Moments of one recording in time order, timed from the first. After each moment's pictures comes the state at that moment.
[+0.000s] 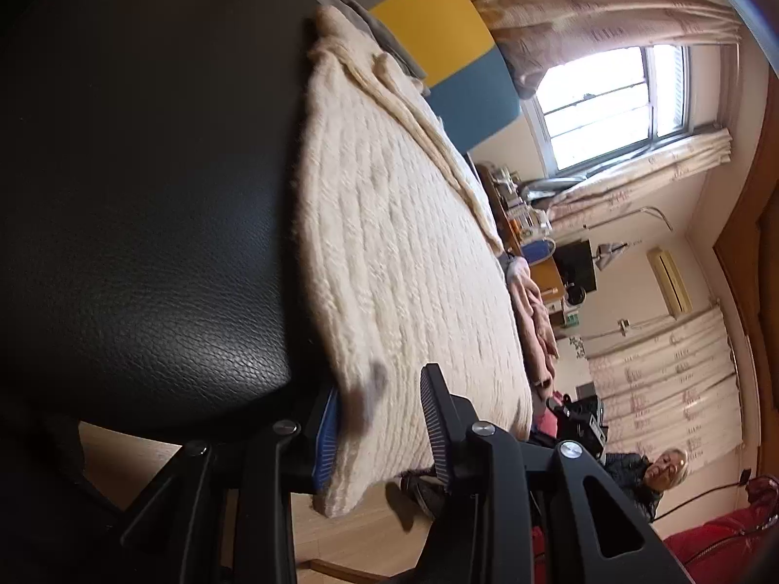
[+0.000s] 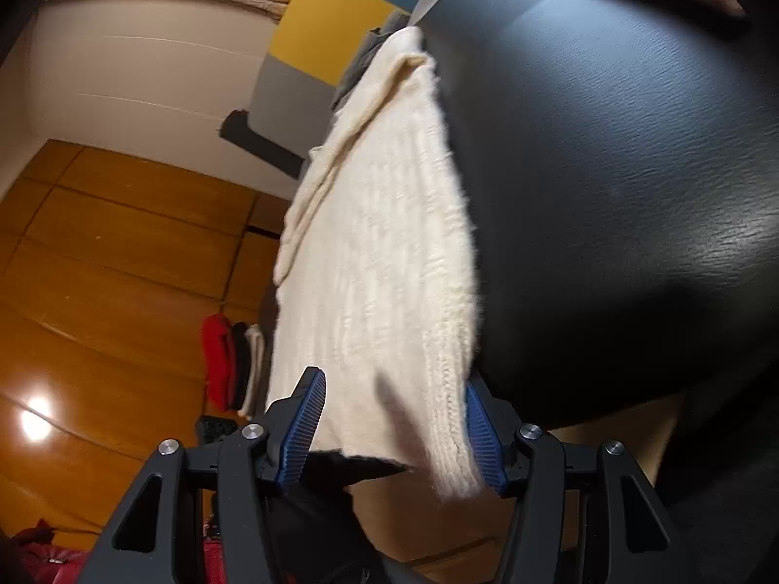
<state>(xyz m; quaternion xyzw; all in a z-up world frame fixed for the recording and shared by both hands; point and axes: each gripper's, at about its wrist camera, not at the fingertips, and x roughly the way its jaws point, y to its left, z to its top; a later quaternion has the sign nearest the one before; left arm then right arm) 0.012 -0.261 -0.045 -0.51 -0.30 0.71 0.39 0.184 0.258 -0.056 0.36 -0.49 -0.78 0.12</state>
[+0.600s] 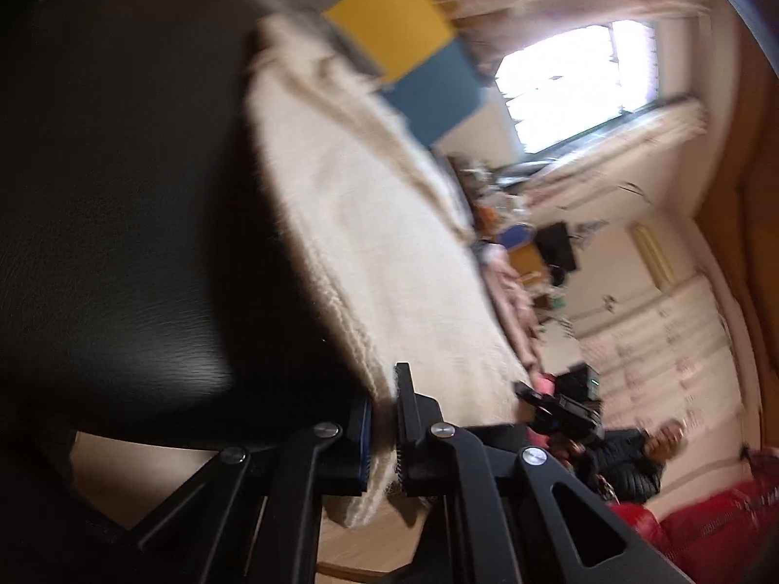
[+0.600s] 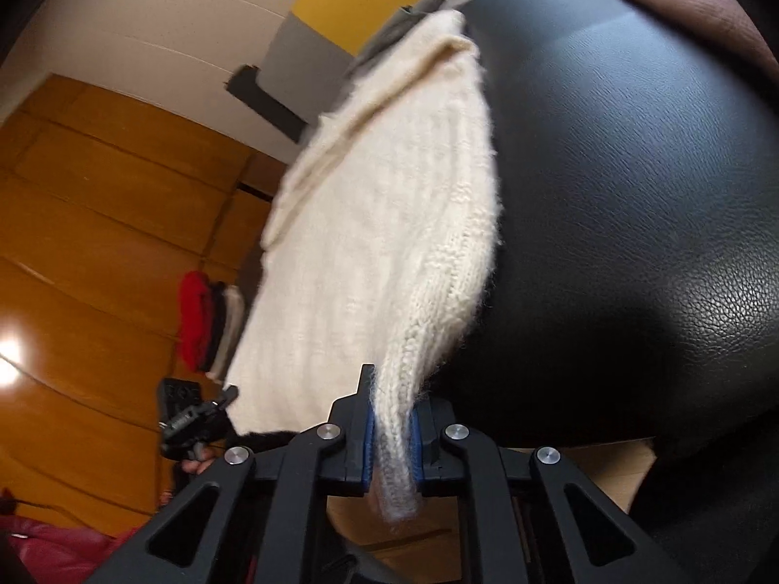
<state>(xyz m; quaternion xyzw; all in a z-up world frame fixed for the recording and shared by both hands) 0.033 -0.249 -0.010 -0.47 -0.28 0.71 0.45 0.163 0.234 -0.034 0.39 -0.42 -0.81 0.13</state>
